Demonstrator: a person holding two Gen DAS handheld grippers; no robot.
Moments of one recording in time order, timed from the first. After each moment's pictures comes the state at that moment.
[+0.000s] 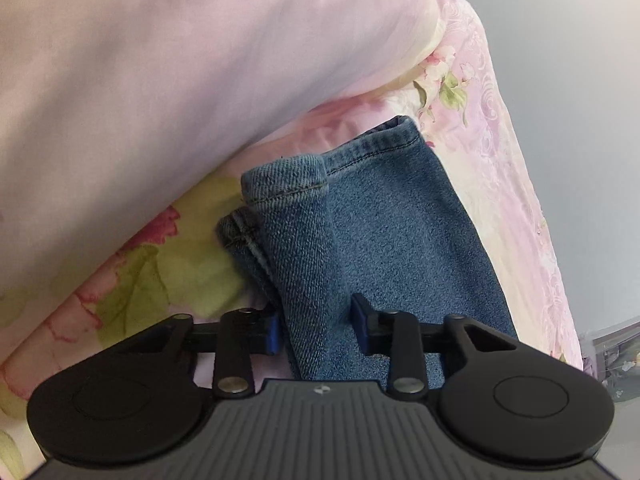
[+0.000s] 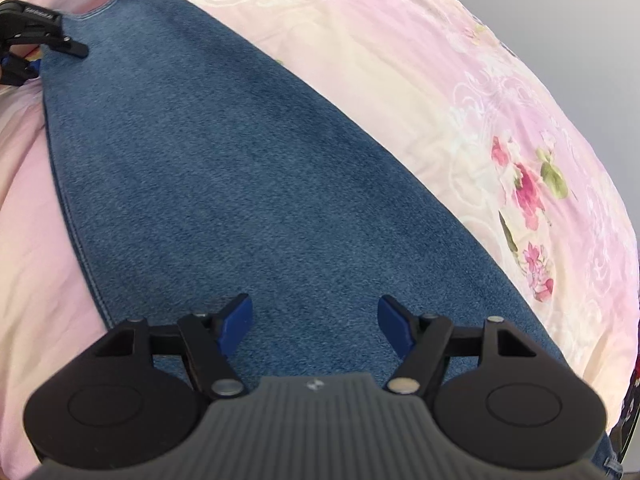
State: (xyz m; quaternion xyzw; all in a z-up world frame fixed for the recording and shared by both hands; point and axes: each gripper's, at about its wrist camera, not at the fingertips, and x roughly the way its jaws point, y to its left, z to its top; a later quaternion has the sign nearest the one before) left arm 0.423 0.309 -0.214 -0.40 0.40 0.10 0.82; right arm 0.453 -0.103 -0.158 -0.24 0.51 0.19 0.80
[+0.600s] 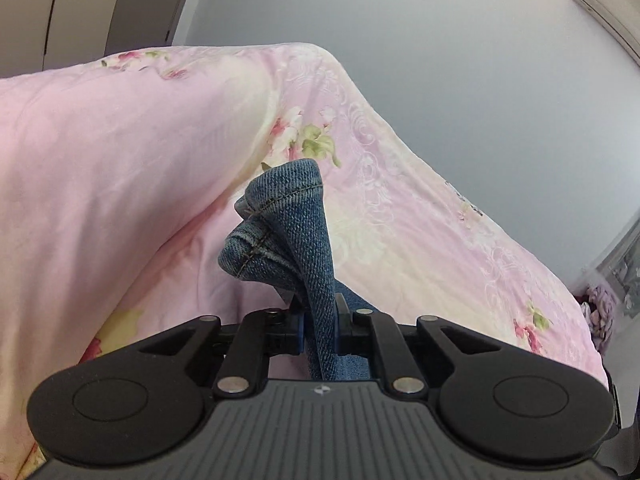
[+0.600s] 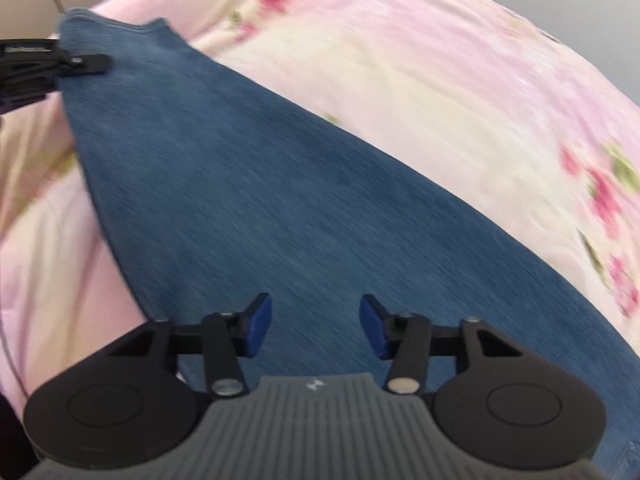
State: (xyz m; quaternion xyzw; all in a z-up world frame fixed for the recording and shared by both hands) left arm 0.428 0.236 -0.098 -0.23 0.33 0.04 0.92; right arm 0.481 -0.059 -0.145 -0.10 0.50 0.31 0.80
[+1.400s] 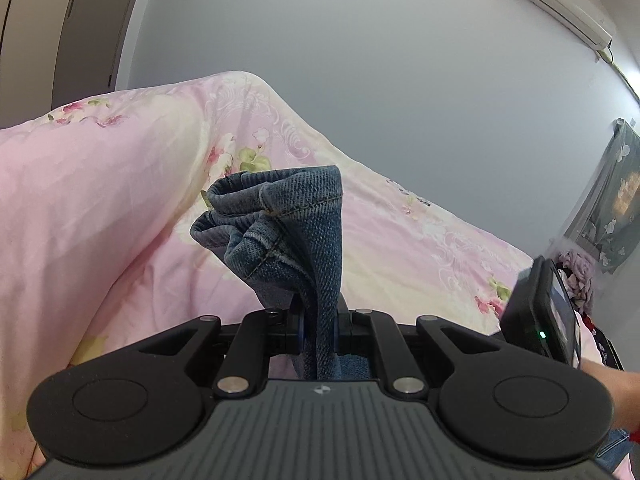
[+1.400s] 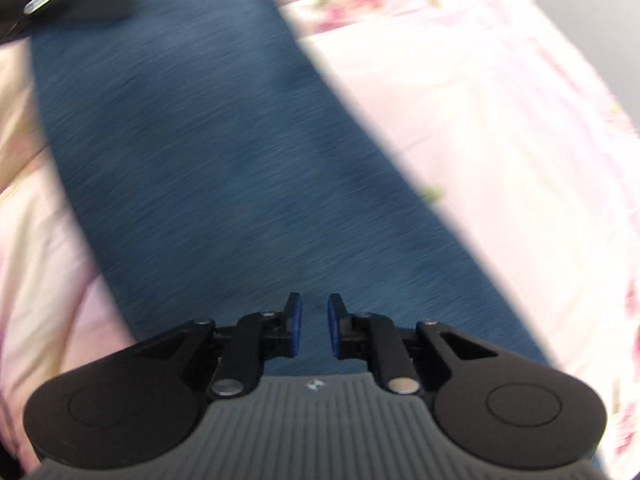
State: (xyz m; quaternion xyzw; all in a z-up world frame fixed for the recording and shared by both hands) left arm 0.403 0.198 -0.087 -0.17 0.28 -0.03 0.94; right arm 0.532 0.042 -0.172 -0.23 0.50 0.31 0.78
